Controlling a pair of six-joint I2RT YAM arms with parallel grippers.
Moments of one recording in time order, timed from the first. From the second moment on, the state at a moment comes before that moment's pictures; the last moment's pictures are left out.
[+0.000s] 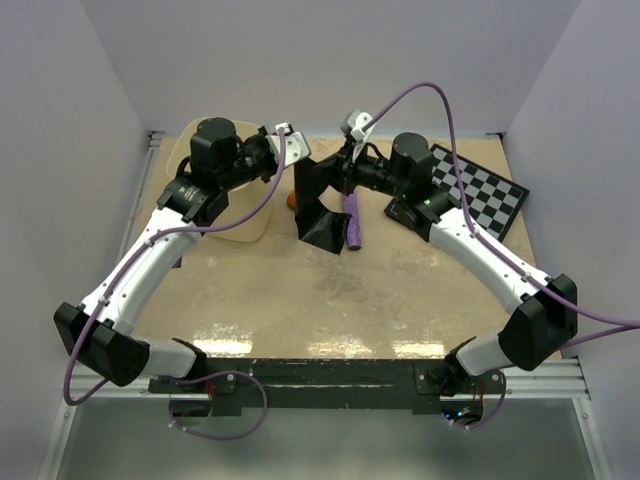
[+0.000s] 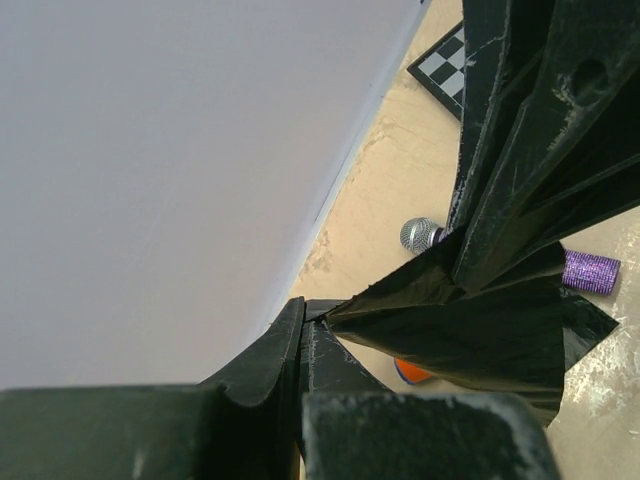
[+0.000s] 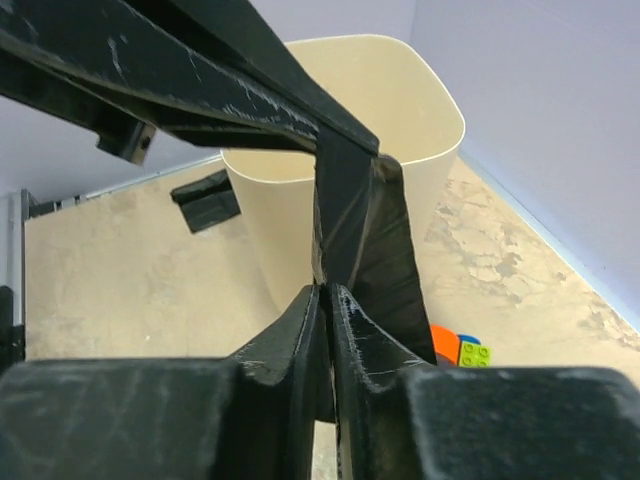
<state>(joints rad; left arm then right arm) -0.47 1.36 1.44 -0.26 0.36 0.70 0.57 1.45 1.31 0.13 -0.54 0.03</state>
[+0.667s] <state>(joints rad) -0.47 1.32 1.44 -0.39 0.49 0.83 0.57 1.45 1.31 0.02 -0.62 -0.24</state>
